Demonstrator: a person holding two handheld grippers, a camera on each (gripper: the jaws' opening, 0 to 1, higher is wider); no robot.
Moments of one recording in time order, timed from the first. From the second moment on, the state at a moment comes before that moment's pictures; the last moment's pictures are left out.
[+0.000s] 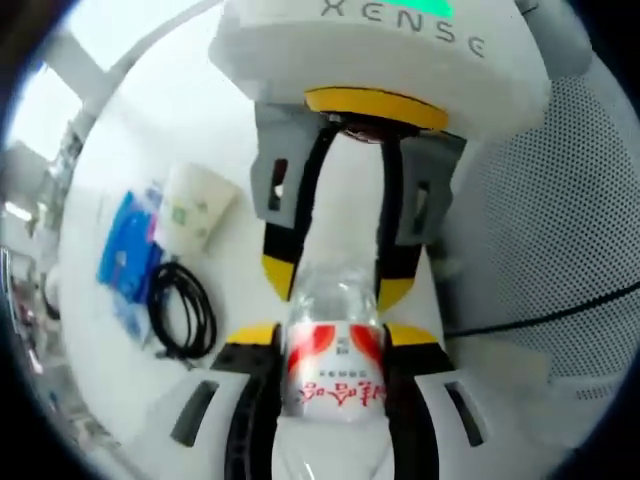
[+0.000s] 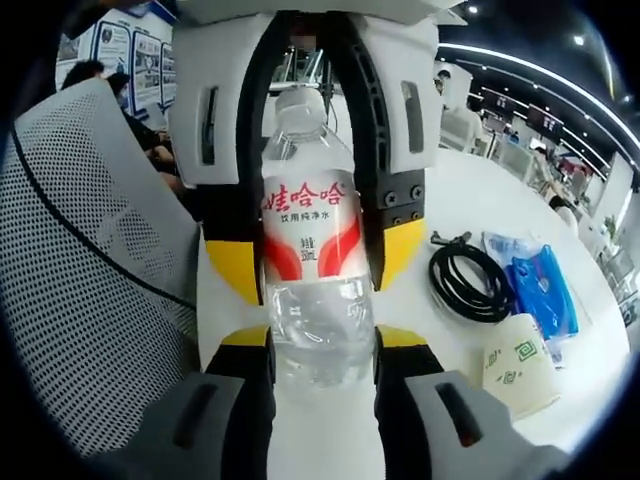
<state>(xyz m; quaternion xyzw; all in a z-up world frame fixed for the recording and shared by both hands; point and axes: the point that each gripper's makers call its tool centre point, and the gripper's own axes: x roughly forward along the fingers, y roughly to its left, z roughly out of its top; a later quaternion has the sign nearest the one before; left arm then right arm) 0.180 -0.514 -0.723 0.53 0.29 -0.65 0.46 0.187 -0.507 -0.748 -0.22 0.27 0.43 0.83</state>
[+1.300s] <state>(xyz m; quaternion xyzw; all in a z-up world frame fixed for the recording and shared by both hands) 0.178 -0.526 -0.717 0.51 0.28 -0.67 0.46 0.186 -0.514 -0.750 -0.20 0.26 0.41 0.85</state>
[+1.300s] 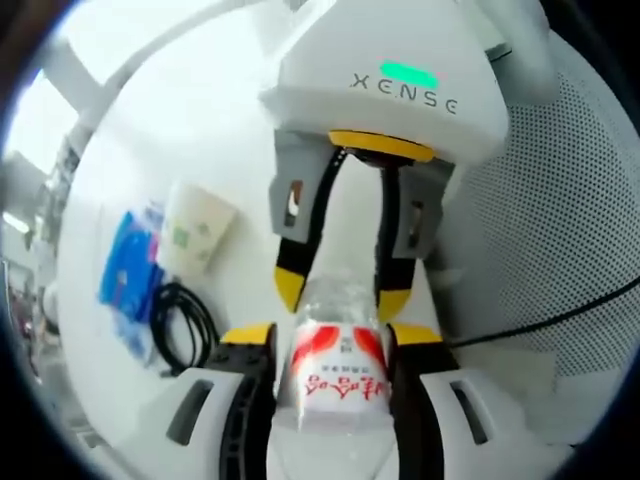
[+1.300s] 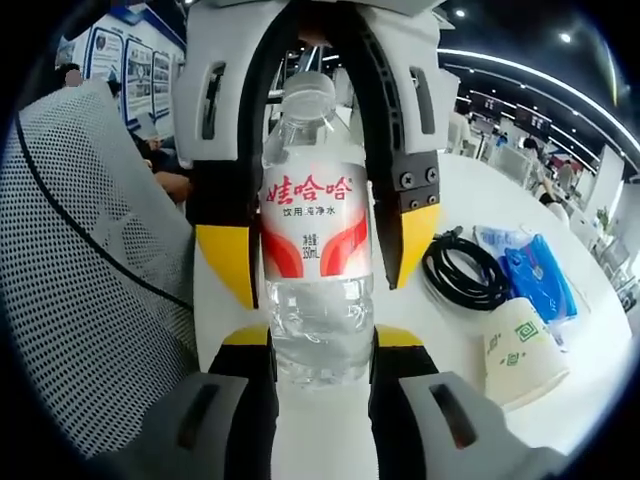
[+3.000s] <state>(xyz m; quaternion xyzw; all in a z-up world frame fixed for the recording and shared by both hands) 0.195 -0.521 -0.680 0.21 0.30 -0.58 0.73 0.178 -0.518 -0.760 -0.17 0.30 0.39 0.85</state>
